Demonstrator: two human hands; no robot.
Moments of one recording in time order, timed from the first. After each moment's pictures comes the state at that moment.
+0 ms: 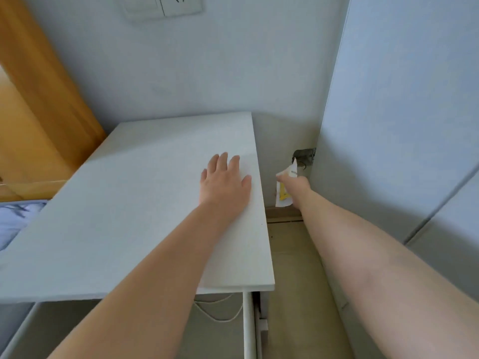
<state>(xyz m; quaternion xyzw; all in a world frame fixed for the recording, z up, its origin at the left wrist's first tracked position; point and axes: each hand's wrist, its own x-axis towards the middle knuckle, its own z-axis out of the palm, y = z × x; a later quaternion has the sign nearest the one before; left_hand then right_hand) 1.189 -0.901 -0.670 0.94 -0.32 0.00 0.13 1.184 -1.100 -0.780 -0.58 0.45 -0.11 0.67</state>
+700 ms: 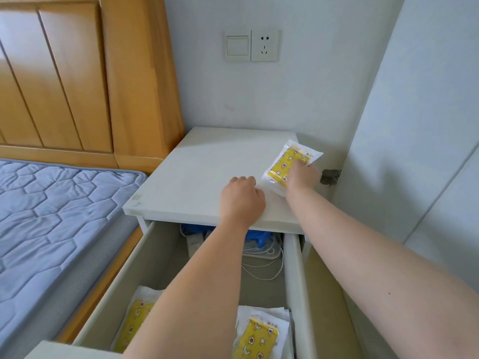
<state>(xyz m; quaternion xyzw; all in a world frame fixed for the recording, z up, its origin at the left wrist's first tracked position) 1.128 -0.755 -0.665 0.92 -0.24 0.09 0.29 1.120 -0.877 -0.640 -0.52 0.39 -0.38 0.66</state>
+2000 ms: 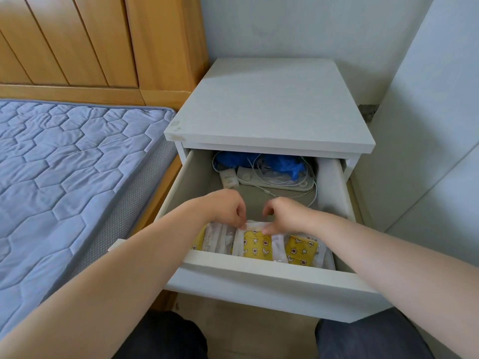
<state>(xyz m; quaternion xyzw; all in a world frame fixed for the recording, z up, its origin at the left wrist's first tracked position) 1.108 -0.596 -0.750 0.87 -0.41 -0.27 0.02 1.018 -0.746 -0.767 -0.96 0.07 0.18 0.21</state>
